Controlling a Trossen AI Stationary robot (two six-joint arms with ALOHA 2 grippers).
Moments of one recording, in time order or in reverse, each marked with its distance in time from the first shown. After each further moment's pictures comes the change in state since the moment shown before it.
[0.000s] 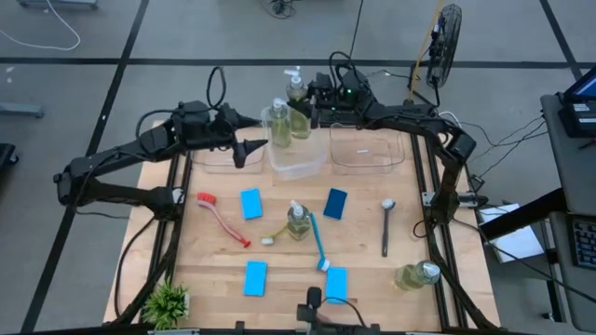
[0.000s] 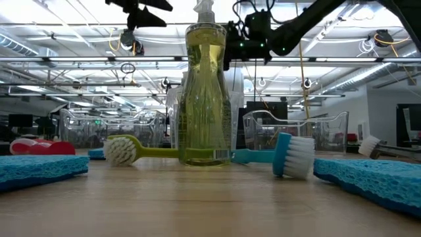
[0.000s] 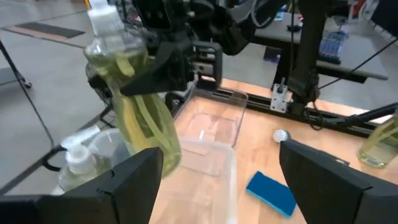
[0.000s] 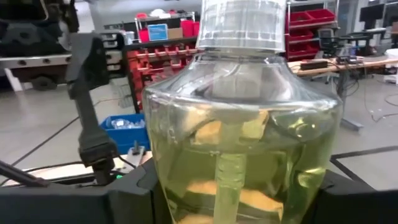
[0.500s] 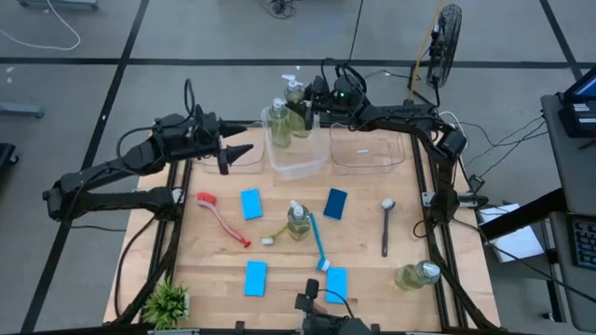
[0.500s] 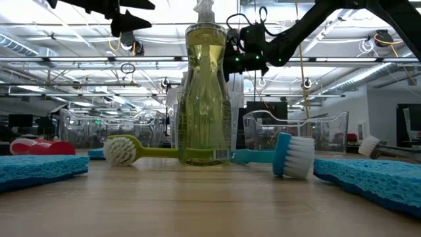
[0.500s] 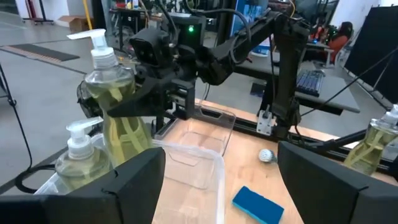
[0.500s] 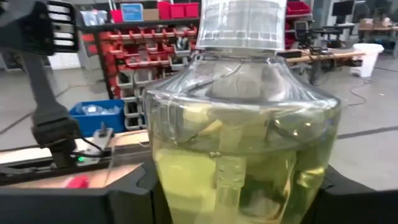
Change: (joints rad) left arm 0.041 -0.225 -0.258 0.184 0.071 -0.071; right arm -0.006 0.077 0.000 0.011 0.087 -0.089
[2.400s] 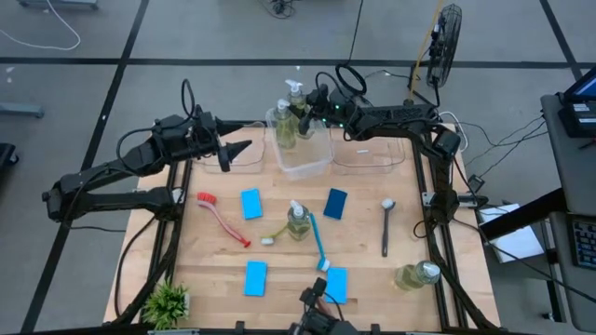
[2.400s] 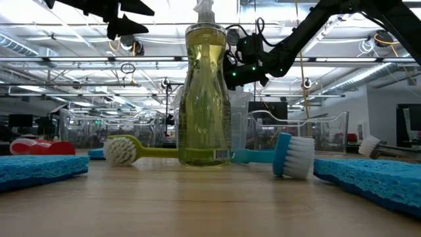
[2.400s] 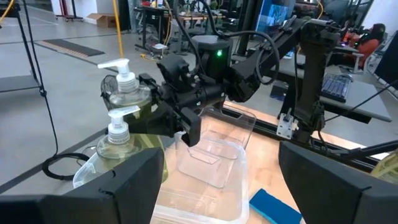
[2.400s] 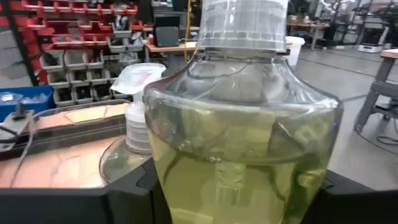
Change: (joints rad) left arm 0.000 -0.005 -0.008 -0.010 -0.092 -0.026; right arm 0.031 0.049 -0.092 0.068 0.312 -0.090
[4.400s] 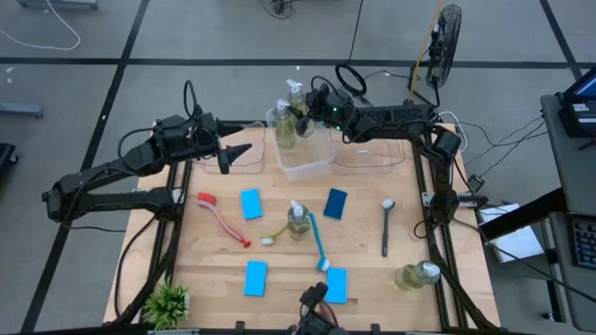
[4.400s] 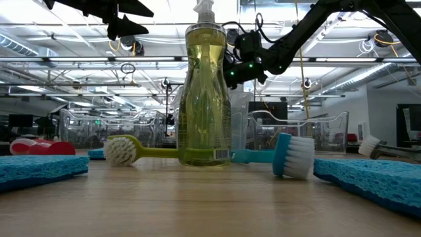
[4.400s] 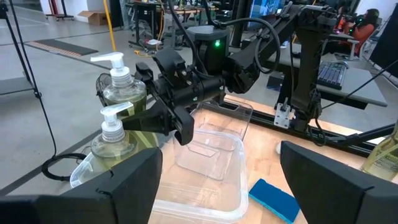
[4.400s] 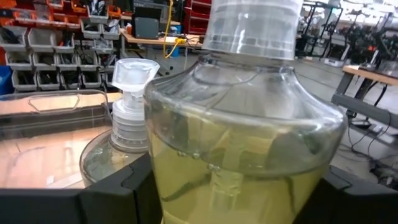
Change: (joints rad) left arm 0.001 0.000 0.000 -0.026 0.025 0.044; right arm 0.040 -0.002 0.000 -0.034 0.122 -0.139
